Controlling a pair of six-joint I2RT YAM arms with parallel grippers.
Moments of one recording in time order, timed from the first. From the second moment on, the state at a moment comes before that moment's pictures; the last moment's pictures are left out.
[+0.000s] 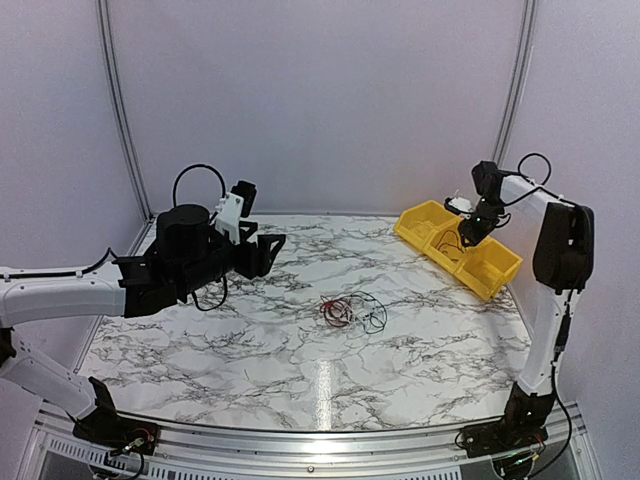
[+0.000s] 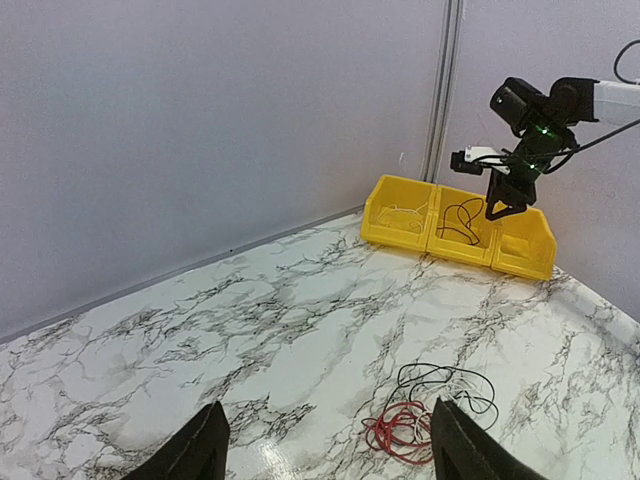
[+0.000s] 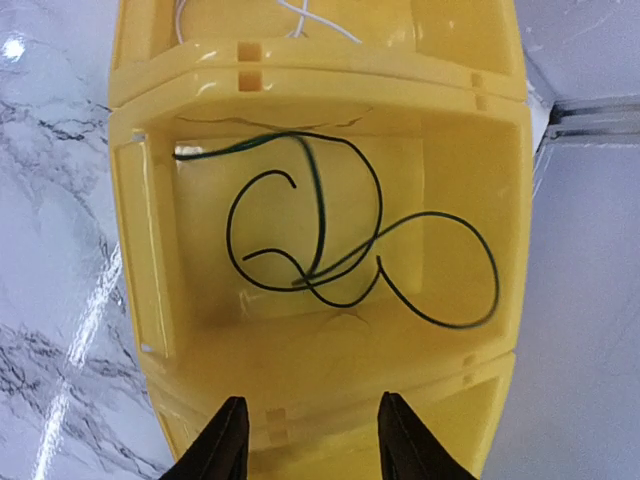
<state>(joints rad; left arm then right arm) -0.90 1.33 0.89 0.24 -0.27 -0.10 -0.02 2.12 1.88 -0.93 0.07 -0.64</state>
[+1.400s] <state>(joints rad) -0.92 1.70 1.09 0.08 -0.21 -0.11 0.30 1.96 1.25 -0.69 -0.68 -0.44</state>
